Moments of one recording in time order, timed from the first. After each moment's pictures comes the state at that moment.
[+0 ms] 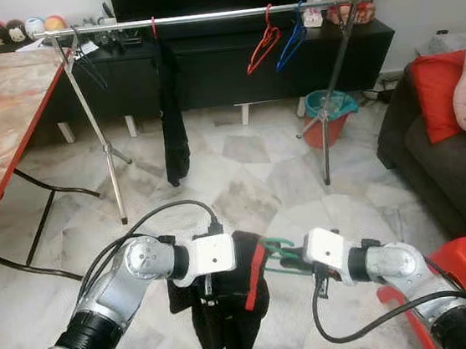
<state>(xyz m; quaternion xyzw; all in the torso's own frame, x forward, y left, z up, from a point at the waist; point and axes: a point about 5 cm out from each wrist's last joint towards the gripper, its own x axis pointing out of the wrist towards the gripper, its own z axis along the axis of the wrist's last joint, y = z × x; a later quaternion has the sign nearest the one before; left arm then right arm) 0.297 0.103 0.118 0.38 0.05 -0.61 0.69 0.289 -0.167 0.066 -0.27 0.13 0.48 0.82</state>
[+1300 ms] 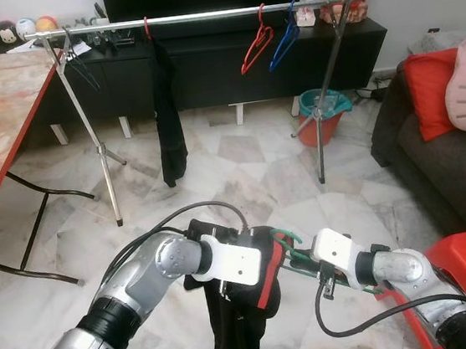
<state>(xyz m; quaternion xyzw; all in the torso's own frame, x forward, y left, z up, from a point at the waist) 0.300 0.066 0.115 0.53 -0.01 -0.59 0.61 0.285 -0.178 0.053 -0.24 0.17 0.46 0.84</state>
